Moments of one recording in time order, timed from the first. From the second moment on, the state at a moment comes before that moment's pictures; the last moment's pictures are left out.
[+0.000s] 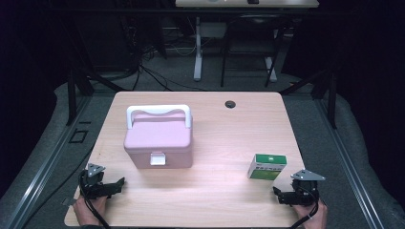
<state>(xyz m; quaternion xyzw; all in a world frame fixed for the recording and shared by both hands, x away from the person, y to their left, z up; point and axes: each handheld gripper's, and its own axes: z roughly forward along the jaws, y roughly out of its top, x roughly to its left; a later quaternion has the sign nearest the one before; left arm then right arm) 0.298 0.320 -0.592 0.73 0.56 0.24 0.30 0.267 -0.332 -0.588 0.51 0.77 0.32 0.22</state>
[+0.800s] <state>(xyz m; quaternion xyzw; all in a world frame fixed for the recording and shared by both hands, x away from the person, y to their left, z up) 0.298 0.320 -0.592 0.73 0.57 0.23 0.30 0.266 -0.327 -0.563 0.47 0.81 0.28 0.20</state>
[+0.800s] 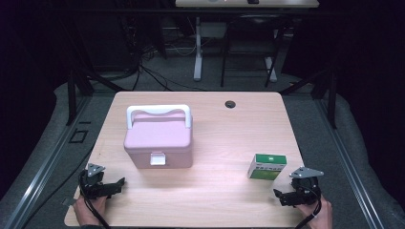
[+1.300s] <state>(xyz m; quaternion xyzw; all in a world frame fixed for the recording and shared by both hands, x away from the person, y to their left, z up) 0.298 0.320 -0.592 0.73 0.57 0.23 0.30 0.270 -0.324 -0.529 0.42 0.85 0.25 0.17</state>
